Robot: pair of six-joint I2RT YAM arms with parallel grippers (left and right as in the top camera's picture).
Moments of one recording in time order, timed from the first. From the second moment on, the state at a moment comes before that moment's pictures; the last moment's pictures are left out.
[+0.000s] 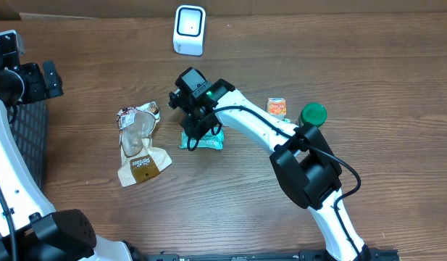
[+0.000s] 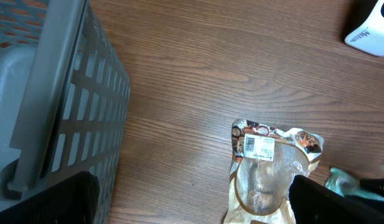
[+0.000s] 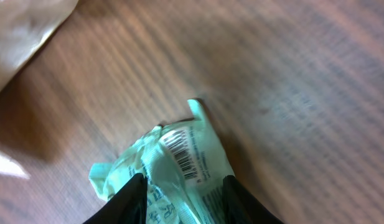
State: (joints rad) left arm 0.48 1.70 1.93 -1.28 0.15 0.17; right arm 0.74 2.31 1.87 -0.86 -0.20 -0.11
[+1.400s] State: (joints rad) left arm 0.48 1.70 1.92 -1.28 0.15 0.17; right arm 0.51 2.25 1.57 -0.75 -0.74 0.27
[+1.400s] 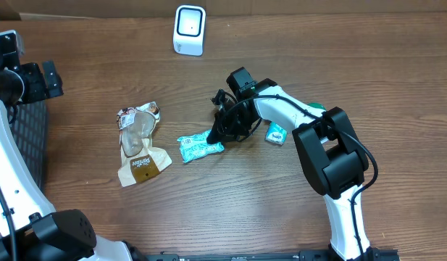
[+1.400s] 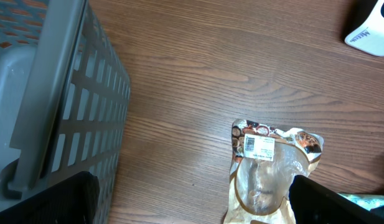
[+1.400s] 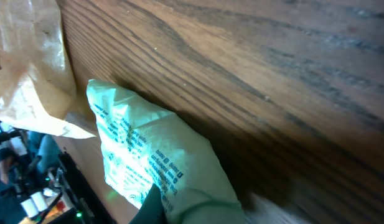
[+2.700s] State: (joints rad) left arm 0.48 1.70 1.92 -1.28 0.15 0.17; right arm 0.45 1.58 1.64 -0.91 -0.48 0.42
